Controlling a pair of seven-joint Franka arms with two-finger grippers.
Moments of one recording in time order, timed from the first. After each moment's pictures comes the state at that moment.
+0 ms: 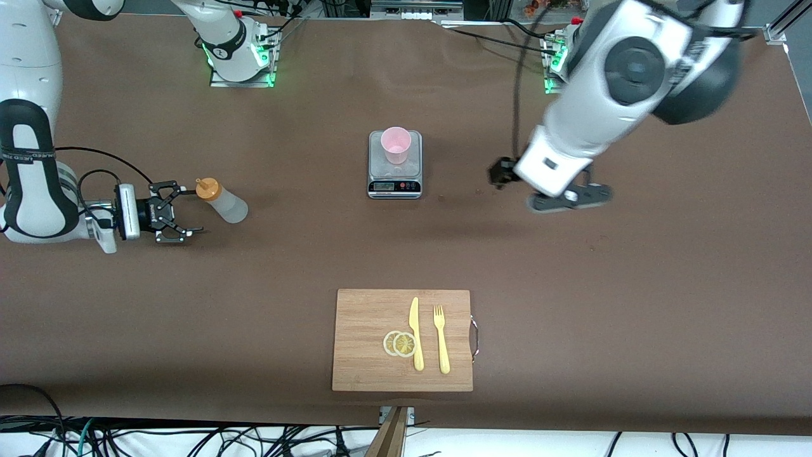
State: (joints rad) left arm -0.28 0.27 -0.10 -1.44 -0.08 1.64 -0.55; right arm -0.18 0.70 -0.20 -1.75 0.85 1.50 -2.40
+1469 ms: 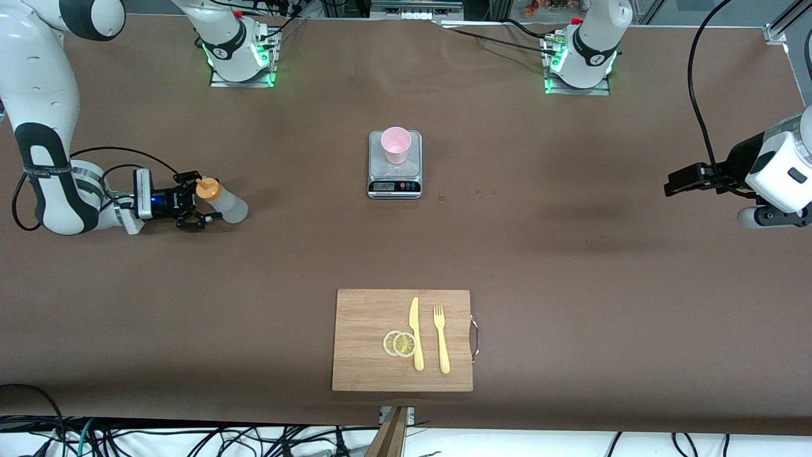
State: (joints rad) left arm -0.05 0.21 0.04 -1.40 -0.08 1.48 -0.12; right arm -0.22 0.80 -0.19 -1.83 1.02 1.39 -2.70
